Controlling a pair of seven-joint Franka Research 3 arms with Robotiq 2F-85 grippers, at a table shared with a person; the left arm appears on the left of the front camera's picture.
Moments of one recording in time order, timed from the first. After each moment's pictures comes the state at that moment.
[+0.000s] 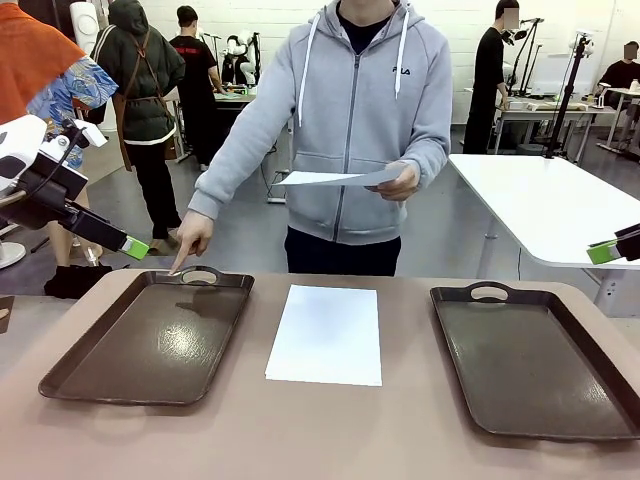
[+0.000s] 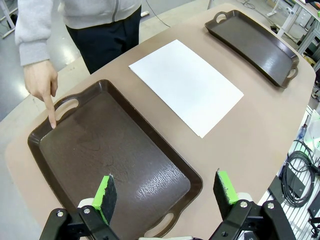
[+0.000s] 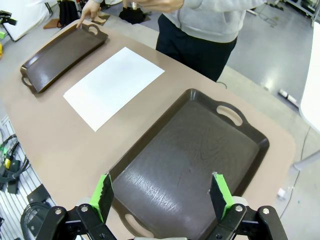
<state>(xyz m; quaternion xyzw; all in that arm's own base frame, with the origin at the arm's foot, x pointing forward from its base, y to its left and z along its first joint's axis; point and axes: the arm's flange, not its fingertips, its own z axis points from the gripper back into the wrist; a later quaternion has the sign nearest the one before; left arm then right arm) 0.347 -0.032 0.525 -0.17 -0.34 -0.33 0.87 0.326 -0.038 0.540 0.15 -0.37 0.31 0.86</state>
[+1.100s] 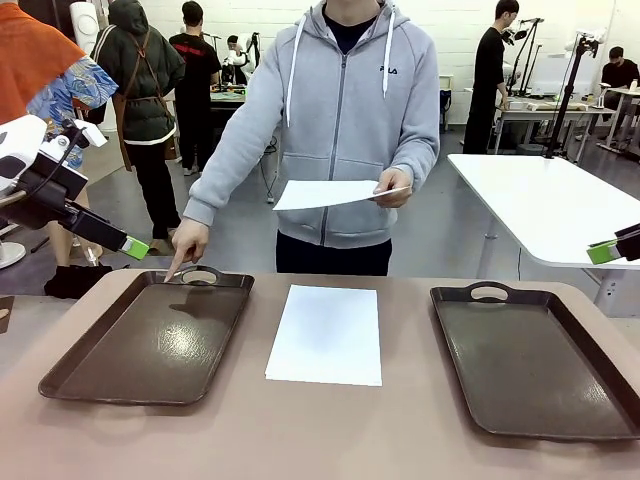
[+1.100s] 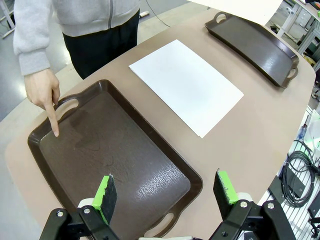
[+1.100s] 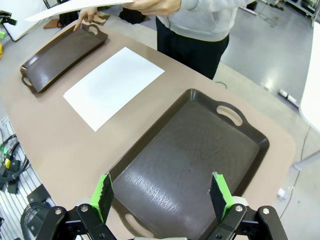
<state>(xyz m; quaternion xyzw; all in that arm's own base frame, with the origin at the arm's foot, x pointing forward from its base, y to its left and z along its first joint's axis) 0.347 -0.032 0.525 -0.17 -0.34 -0.33 0.87 0.326 -0.038 0.540 0.15 -0.37 0.31 0.86</state>
